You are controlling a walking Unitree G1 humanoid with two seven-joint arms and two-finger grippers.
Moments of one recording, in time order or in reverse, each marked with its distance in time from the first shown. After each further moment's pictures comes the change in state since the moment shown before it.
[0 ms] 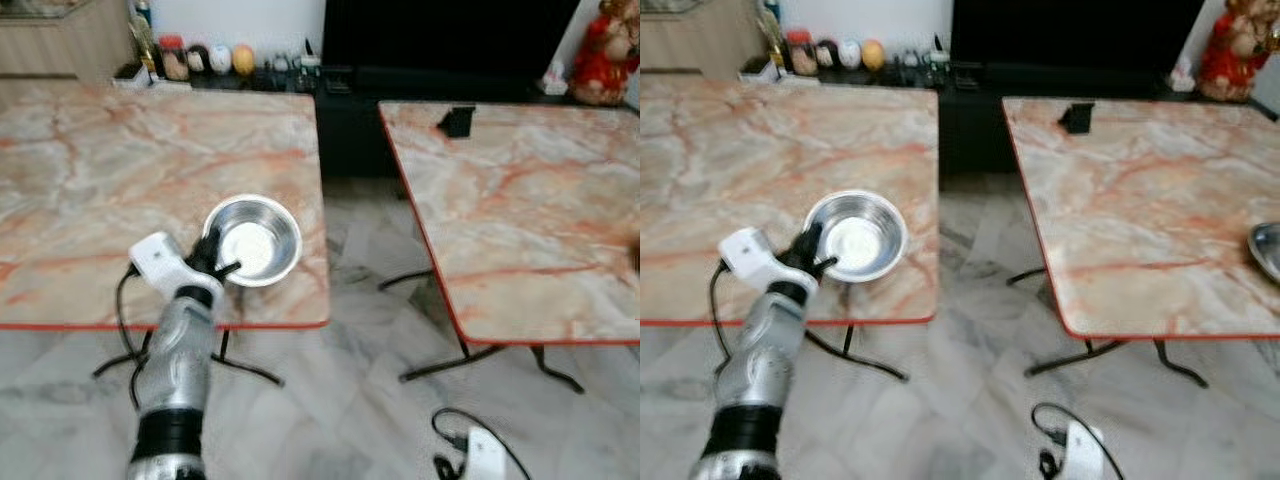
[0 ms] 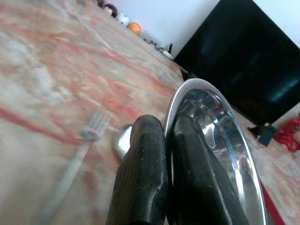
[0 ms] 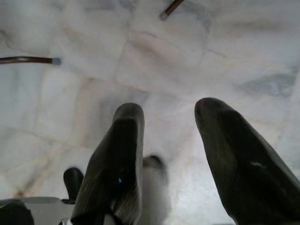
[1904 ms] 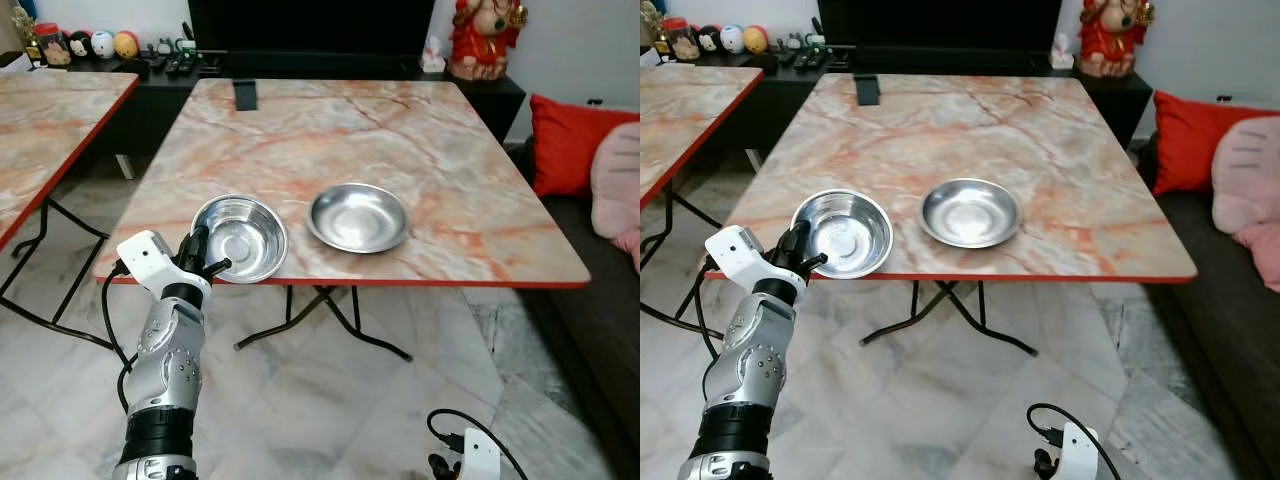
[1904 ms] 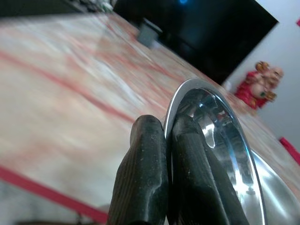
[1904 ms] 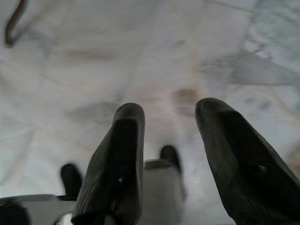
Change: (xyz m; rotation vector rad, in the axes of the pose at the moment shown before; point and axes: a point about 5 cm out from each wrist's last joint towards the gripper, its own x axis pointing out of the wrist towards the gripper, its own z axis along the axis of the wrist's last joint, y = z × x) left arm 0.000 -0.002 -0.003 0.008 0.014 -0.003; right arm -0.001 -0.006 -0.001 -0.006 0.004 -0.012
